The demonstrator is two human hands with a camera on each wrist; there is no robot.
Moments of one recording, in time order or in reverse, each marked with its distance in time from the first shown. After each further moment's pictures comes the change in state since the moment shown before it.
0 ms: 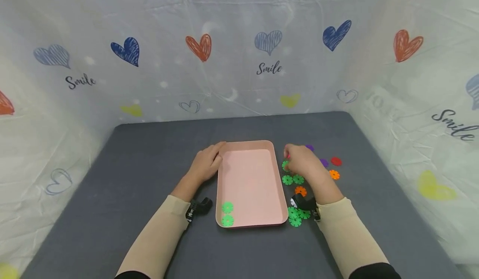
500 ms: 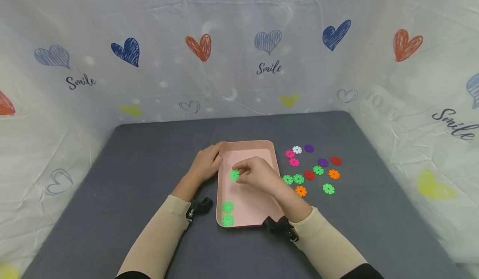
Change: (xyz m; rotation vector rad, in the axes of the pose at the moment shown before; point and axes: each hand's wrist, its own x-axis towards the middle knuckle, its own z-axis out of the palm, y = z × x) left_hand 0.002 -0.001 0.001 0.005 -0.007 -0.003; right_hand -0.011 -0.097 0.057 0.417 0.030 -0.273
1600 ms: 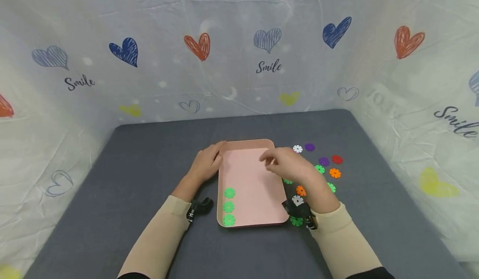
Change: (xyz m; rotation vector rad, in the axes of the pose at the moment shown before) left_hand -0.001 -0.001 0.000 -0.007 0.010 0.000; right_hand -0.017 0.018 -0.067 -0.305 -0.148 0.041
